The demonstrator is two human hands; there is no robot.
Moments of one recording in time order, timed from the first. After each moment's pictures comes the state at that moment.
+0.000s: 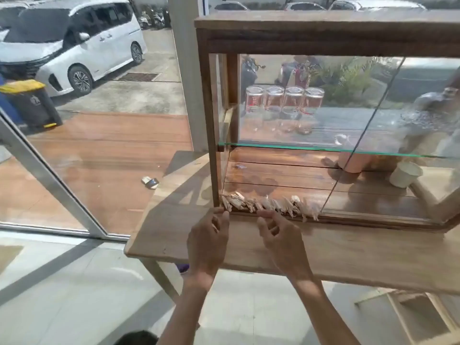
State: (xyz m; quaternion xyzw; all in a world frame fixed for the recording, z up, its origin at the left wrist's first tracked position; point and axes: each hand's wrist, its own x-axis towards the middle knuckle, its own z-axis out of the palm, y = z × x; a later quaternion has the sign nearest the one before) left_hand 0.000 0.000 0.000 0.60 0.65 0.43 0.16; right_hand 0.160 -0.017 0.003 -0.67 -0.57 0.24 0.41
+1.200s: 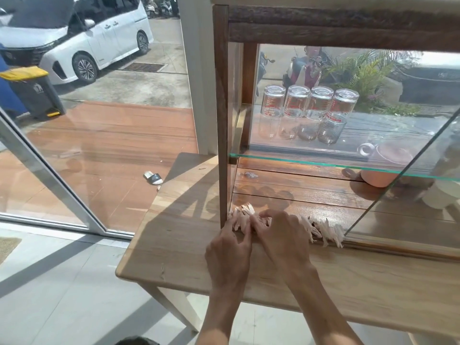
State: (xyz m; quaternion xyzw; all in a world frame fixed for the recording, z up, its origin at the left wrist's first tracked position) left_hand 0.031 0.040 -0.020 0.57 0.68 0.45 0.12; right_hand 0.135 0.061 0.018 -0.77 -0.59 0.13 0.22
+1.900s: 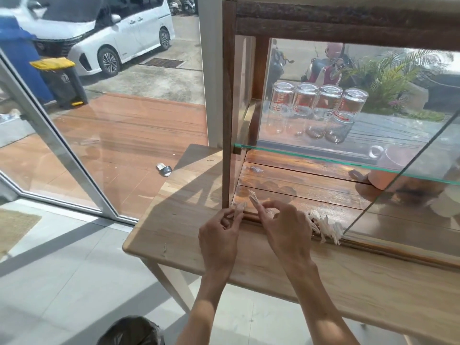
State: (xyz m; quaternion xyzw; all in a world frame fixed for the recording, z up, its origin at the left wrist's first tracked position) left_hand 0.016 0.043 -0.019 0.49 0.65 0.55 0.19; right_hand 0.141 0.052 0.018 -0.72 -0.59 0.13 0.34
